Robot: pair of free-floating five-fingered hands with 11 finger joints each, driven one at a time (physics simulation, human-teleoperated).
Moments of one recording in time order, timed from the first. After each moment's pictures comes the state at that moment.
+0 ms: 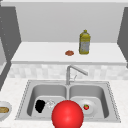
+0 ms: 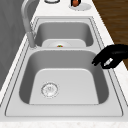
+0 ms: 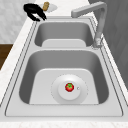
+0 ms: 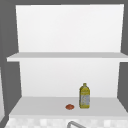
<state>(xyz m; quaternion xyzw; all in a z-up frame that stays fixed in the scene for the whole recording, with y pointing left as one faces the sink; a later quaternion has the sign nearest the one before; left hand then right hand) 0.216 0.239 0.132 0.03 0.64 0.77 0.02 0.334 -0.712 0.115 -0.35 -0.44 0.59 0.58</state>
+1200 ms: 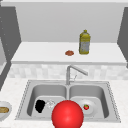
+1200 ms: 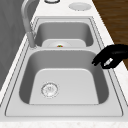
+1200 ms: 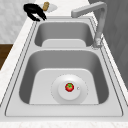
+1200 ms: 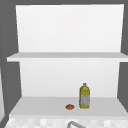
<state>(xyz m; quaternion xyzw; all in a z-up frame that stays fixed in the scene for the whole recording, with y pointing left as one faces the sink) 0.216 0.239 0.132 0.03 0.64 0.77 0.02 0.303 -0.580 0.220 -0.40 -0.39 0.57 0.60</state>
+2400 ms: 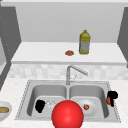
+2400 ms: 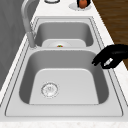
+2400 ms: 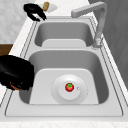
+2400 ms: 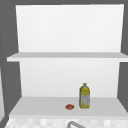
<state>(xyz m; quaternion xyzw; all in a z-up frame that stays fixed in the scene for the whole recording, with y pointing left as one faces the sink) 0.216 0.239 0.132 0.03 0.64 0.77 0.02 0.303 -0.385 0.213 -0.41 -0.39 0.57 0.60</state>
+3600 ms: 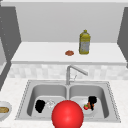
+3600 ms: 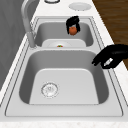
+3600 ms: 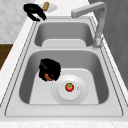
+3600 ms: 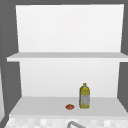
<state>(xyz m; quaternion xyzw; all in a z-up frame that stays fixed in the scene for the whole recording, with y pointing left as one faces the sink) 0.216 0.239 0.132 0.03 0.64 0.77 0.02 0.384 -0.238 0.055 -0.41 -0.39 0.58 0.59</state>
